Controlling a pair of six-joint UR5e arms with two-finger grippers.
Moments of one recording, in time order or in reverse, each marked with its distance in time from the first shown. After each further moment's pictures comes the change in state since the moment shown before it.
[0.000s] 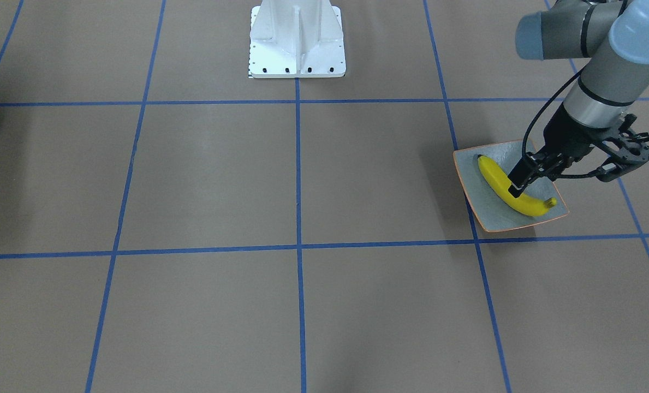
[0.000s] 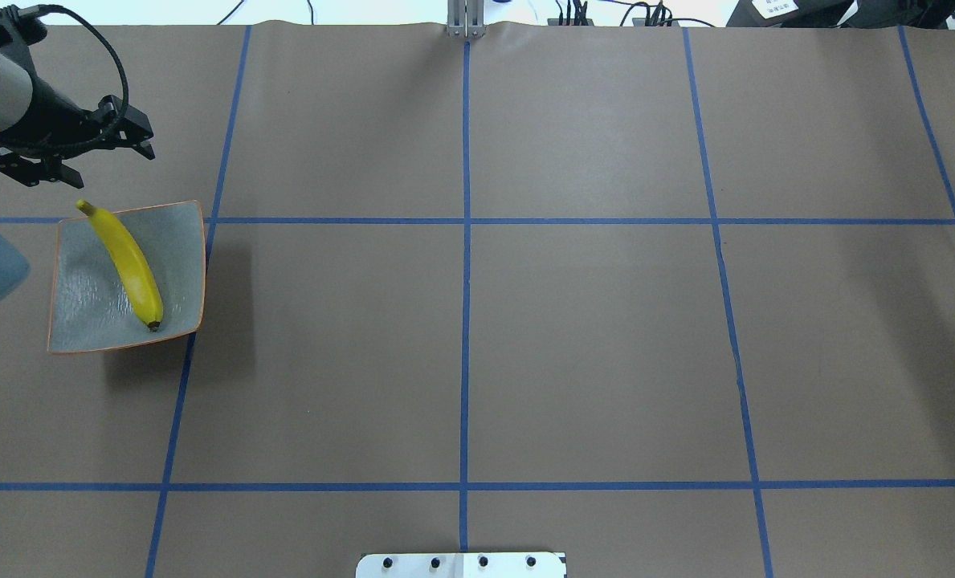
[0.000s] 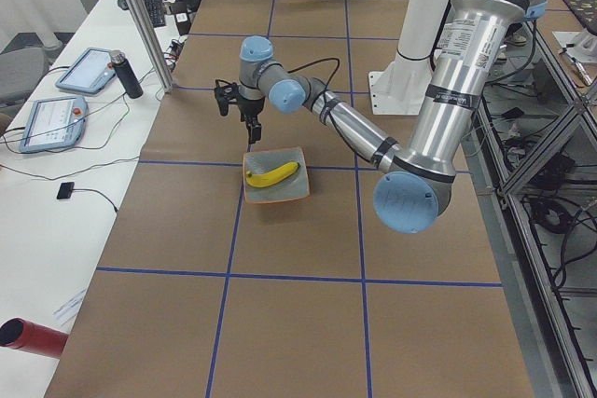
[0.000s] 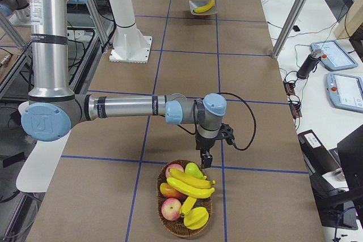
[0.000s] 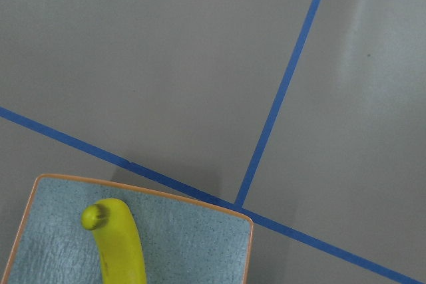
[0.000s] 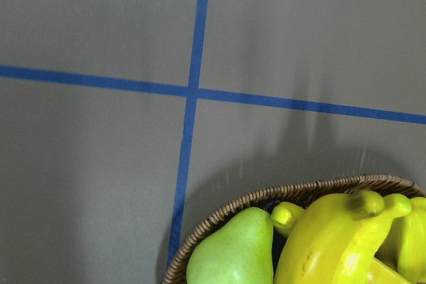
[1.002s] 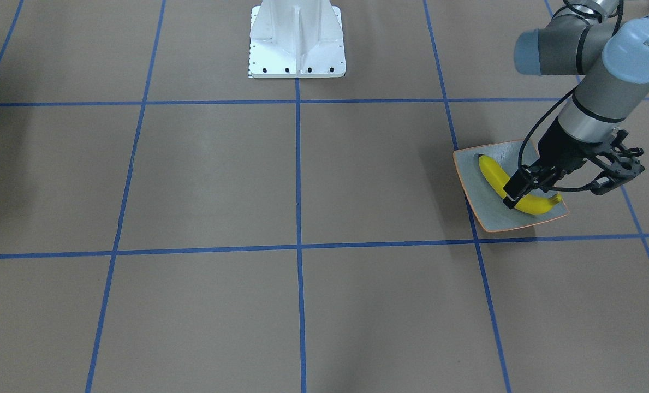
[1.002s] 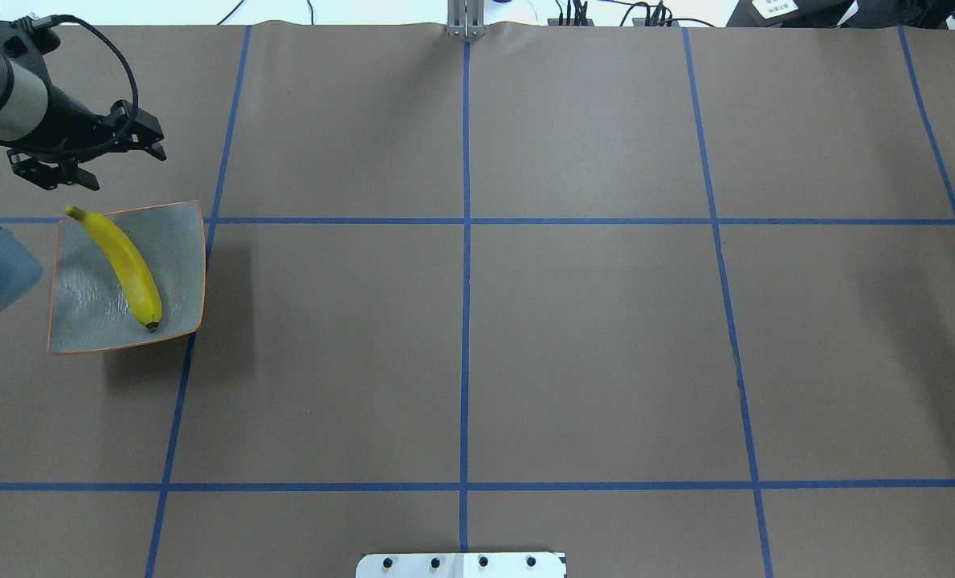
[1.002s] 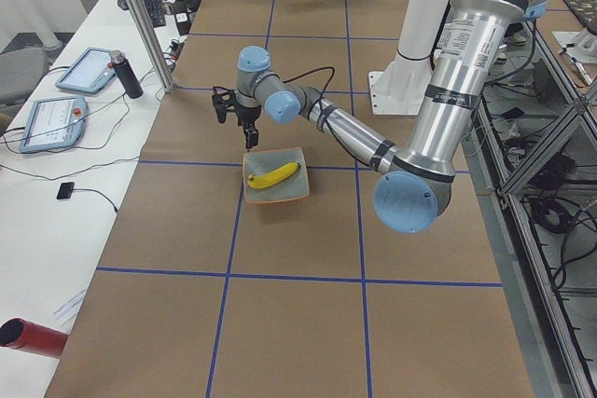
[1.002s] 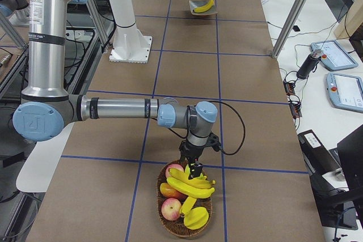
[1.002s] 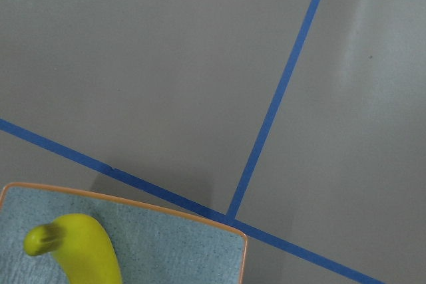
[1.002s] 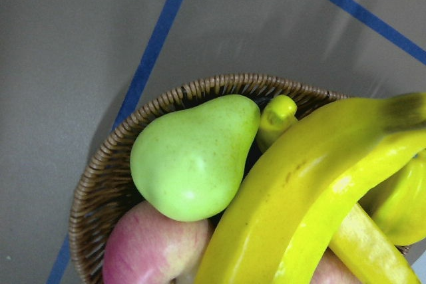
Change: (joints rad) left arm 0.015 0.003 0.071 -0.121 0.000 -0.053; right arm -0.053 -0.064 0.019 -0.077 -0.132 -0.178
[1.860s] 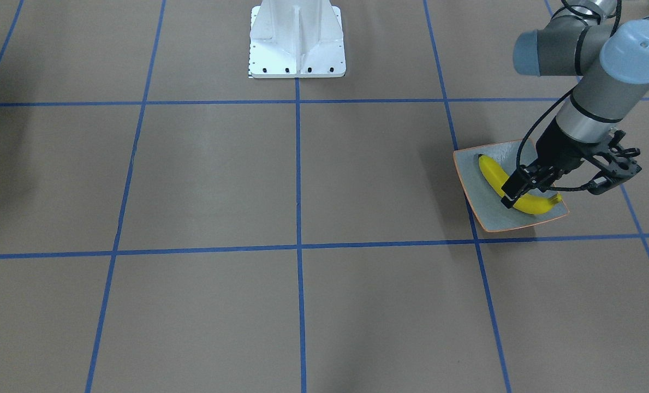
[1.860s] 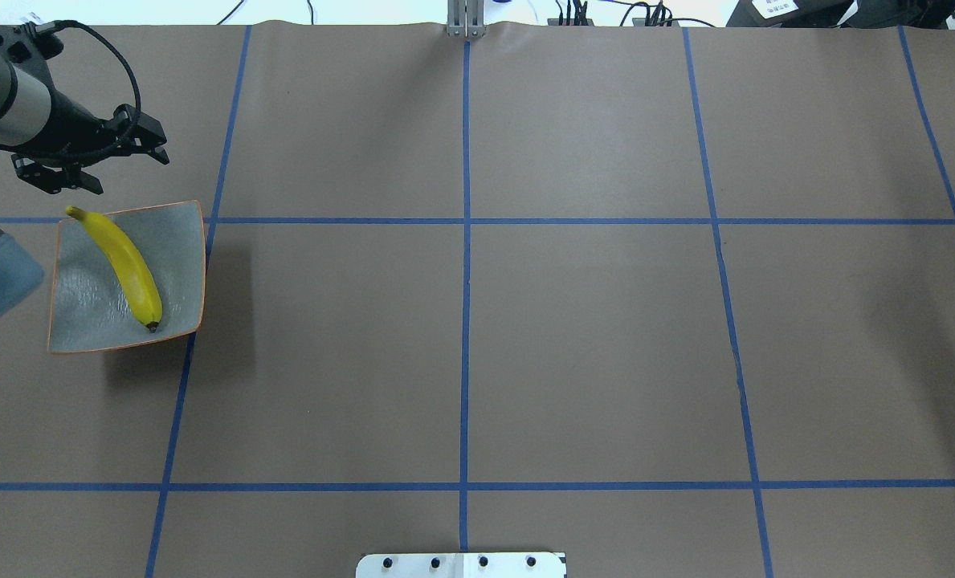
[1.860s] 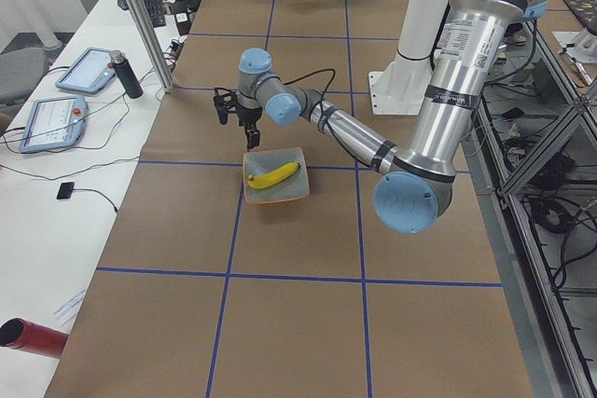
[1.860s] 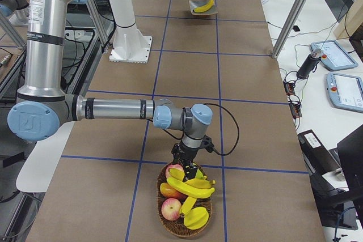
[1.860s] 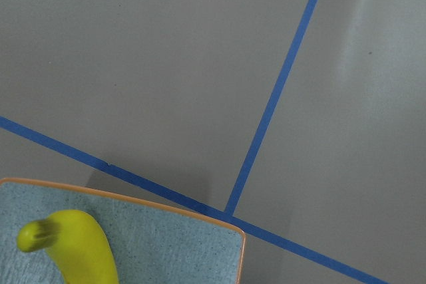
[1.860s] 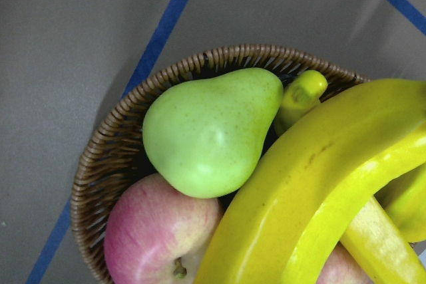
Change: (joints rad) left arm 0.003 0.006 -0.001 -0.009 -0.001 -0.003; right arm -0.033 -0.038 0.008 -0.007 -0.027 -0.088
